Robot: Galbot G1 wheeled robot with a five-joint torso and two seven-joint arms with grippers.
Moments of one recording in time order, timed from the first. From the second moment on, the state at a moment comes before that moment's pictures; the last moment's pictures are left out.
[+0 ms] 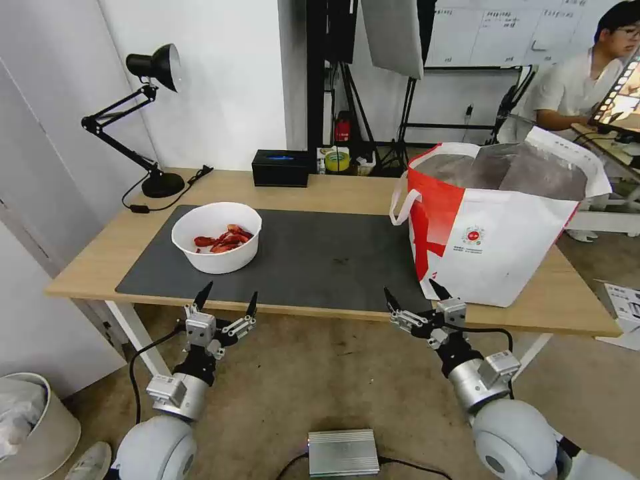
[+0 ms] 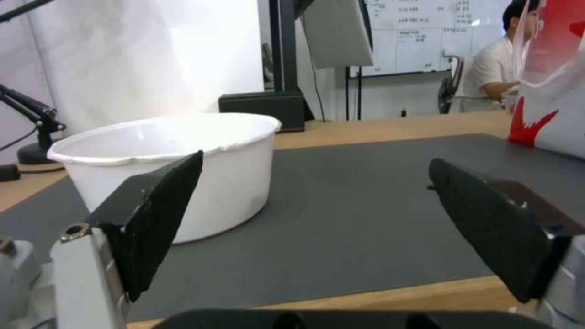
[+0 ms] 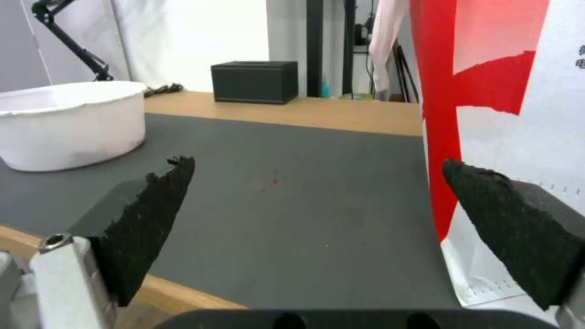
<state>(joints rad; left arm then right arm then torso) 1.51 -1.14 -0.42 -2.06 -0.26 -0.16 -0.07 -1.35 0.71 0.12 2.15 0.62 0.12 0.39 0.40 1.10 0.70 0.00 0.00</state>
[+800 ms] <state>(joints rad) 1.29 -0.84 -0.47 -2.10 -0.58 0.11 -0.29 -1.35 0.71 0.12 2.16 0.63 0.12 0.39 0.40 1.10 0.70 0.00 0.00</state>
